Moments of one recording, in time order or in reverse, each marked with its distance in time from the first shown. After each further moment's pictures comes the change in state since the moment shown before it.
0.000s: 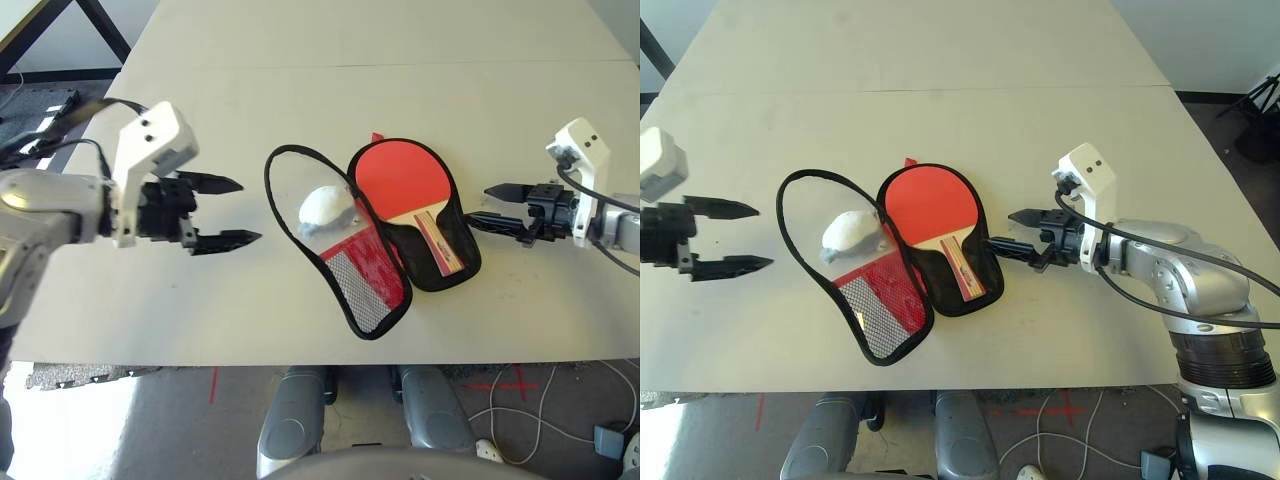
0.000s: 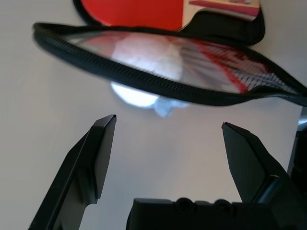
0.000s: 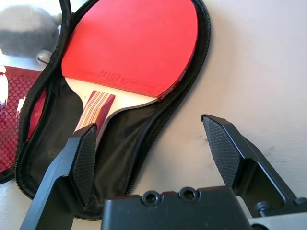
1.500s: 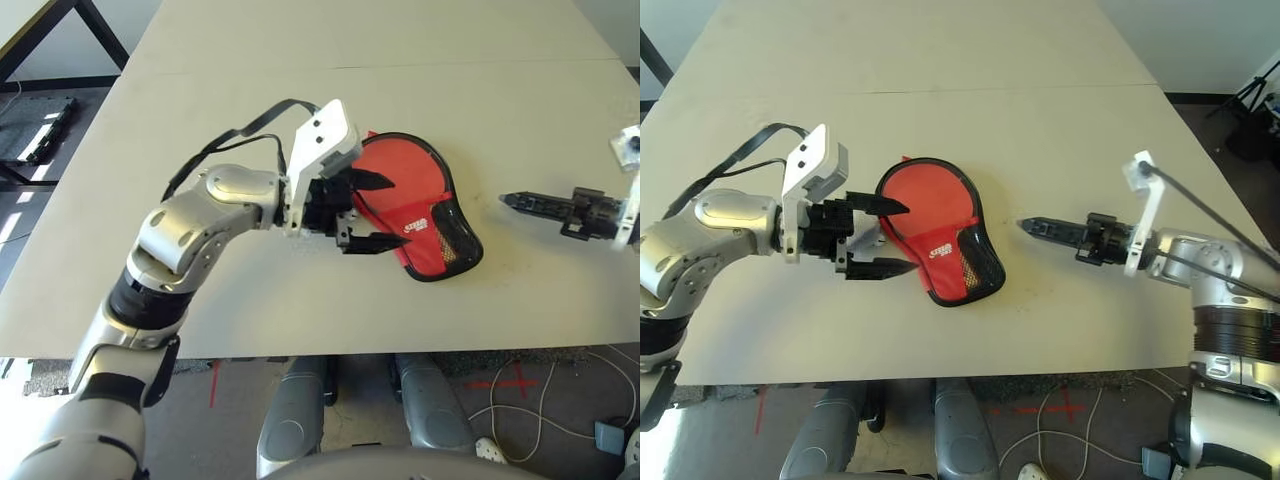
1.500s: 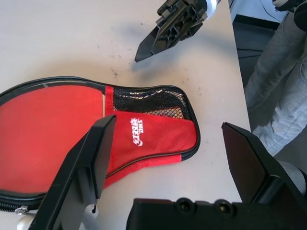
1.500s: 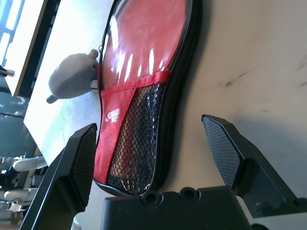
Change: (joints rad) left arm -0.270 -0.407 -0.280 0.006 0.036 0.014 0.144; right arm -0.094 0.082 -0.099 0.375 0.122 0.303 0.191
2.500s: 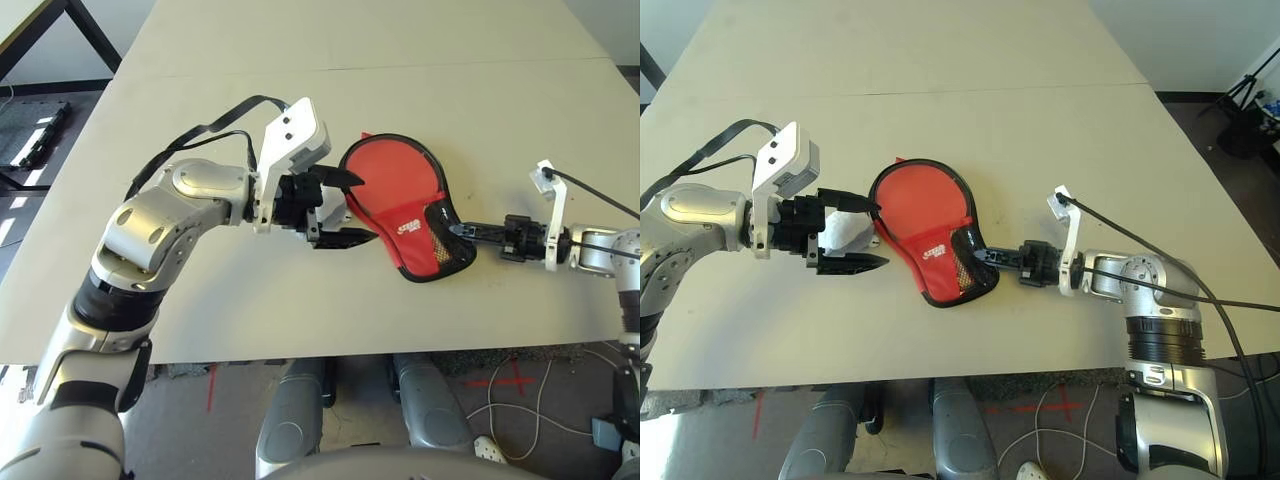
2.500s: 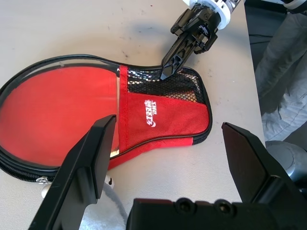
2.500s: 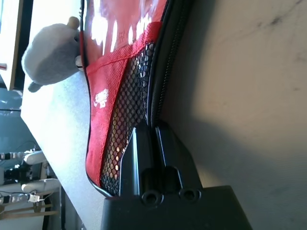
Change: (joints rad) left arm 0.025 0.078 0.031 0.020 0.020 -0.021 -0.054; right arm 0.036 0.156 0.003 -0.116 0.008 0.187 -0.205
